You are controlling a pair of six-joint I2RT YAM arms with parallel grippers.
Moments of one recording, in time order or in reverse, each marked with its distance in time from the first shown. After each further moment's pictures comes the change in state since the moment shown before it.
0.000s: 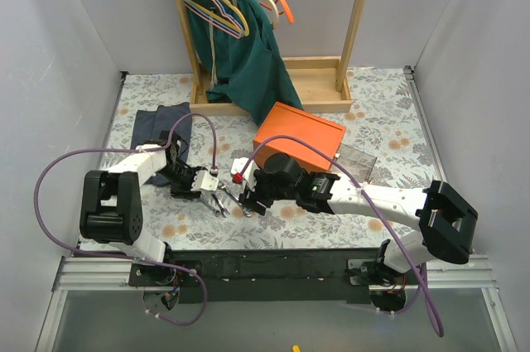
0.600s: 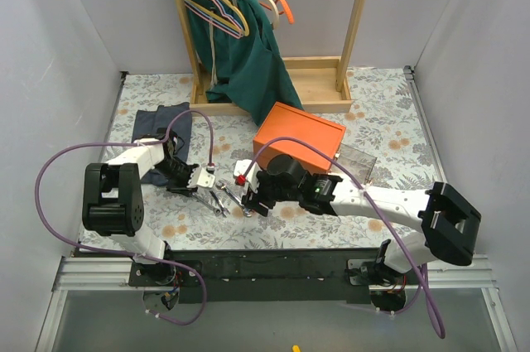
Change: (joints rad) left arm 0.046 0.065 0.056 -0.066 -0.016 0.052; right arm -0.004 -0.016 -0.024 0.015 -0.003 -0.014
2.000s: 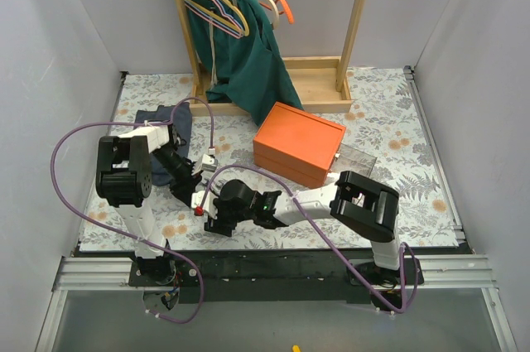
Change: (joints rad) left arm 0.014 0.267 0.230 -0.366 0.120 -0.305; right arm 0.156 0.494 0.184 0.291 -0.071 -0.016
